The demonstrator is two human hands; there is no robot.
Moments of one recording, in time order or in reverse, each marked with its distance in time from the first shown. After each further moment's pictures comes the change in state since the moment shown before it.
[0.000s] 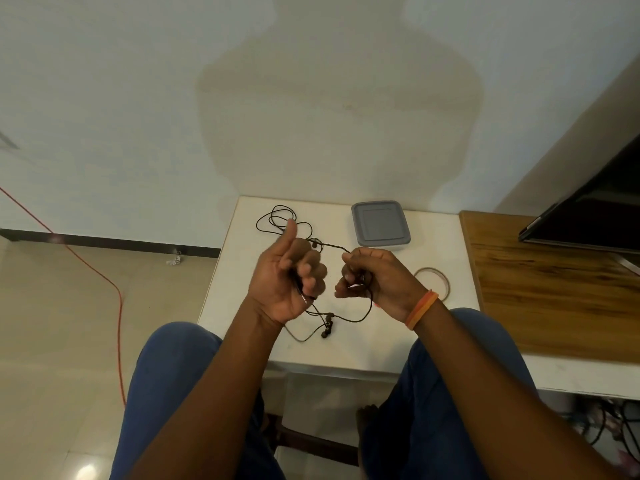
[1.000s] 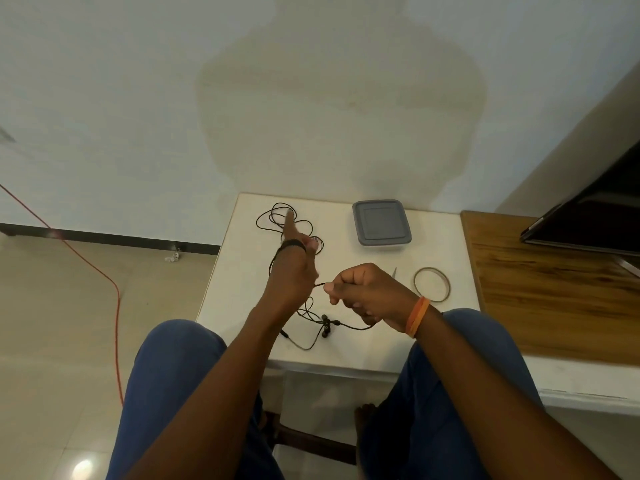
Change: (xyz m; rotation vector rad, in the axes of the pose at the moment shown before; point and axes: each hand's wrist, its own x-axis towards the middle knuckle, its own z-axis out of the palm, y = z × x) left_hand 0.021 -0.017 -0.005 1.388 0.915 0.253; right_hand -0.012 0.005 0.011 -0.501 -0.090 0.102
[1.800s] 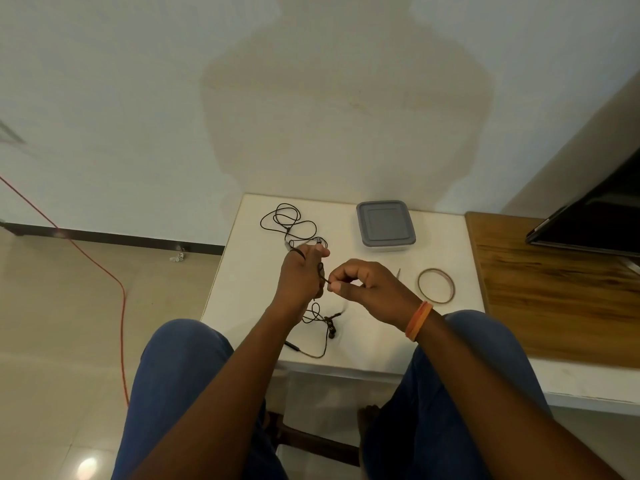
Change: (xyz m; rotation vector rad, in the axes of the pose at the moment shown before) left_hand 0.000 -0.016 0.009 -0.363 -0.040 -0.225; right_hand 0.014 0.012 0.000 -0.284 0.133 -0.308
